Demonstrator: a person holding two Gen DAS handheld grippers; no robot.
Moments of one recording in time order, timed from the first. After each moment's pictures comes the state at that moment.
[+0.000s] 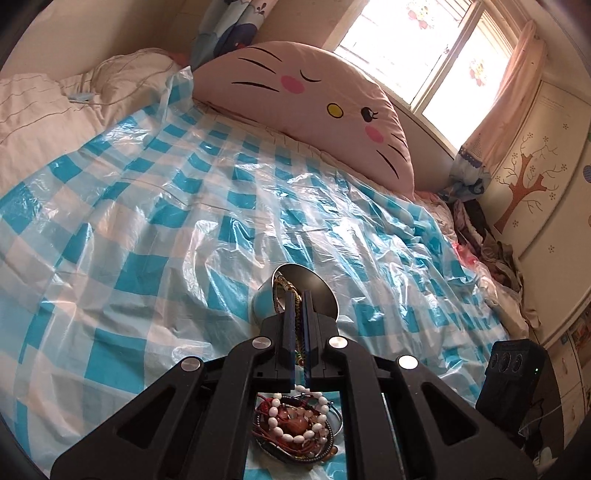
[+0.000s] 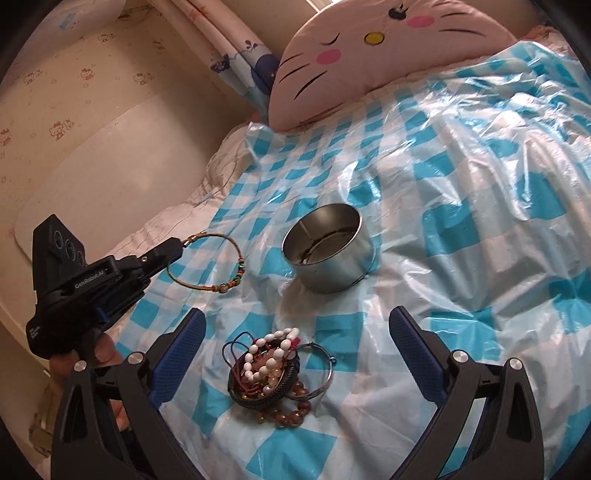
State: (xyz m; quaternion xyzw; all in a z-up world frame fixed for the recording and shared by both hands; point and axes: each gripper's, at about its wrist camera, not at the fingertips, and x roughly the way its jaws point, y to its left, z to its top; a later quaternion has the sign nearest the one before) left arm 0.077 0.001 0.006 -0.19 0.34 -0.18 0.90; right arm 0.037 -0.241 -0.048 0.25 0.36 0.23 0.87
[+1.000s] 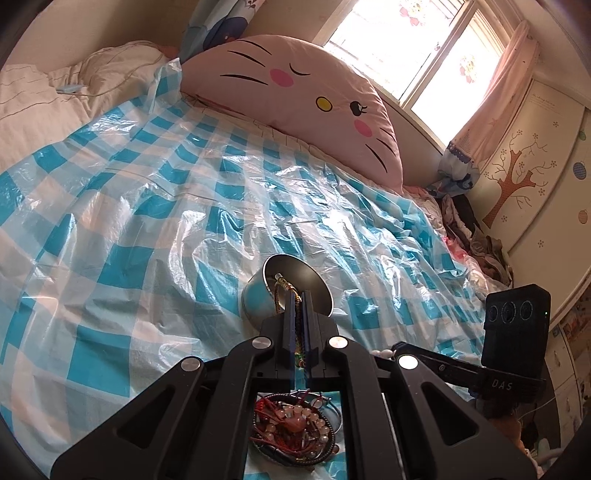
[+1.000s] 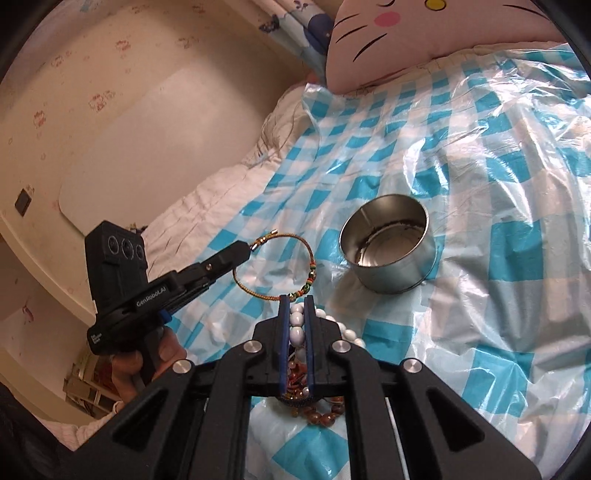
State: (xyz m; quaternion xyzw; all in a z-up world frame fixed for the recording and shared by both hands) left arm 0.078 -0.004 -0.007 -0.19 0.34 -0.22 0.90; right arm 0.070 -0.248 -0.023 0.26 0.38 0.34 0.82
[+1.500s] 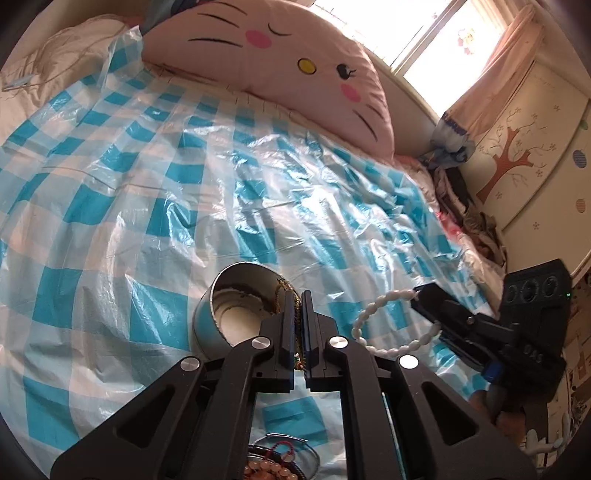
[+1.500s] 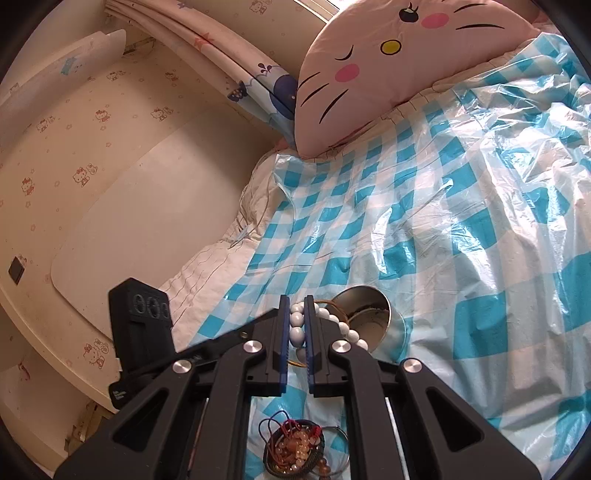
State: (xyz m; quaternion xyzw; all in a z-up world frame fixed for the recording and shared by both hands) left arm 0.155 -0.061 -0.025 -0.16 0.41 -0.24 0.86; right arm 0.115 -0.279 -0.008 0.34 0.31 0.28 0.84
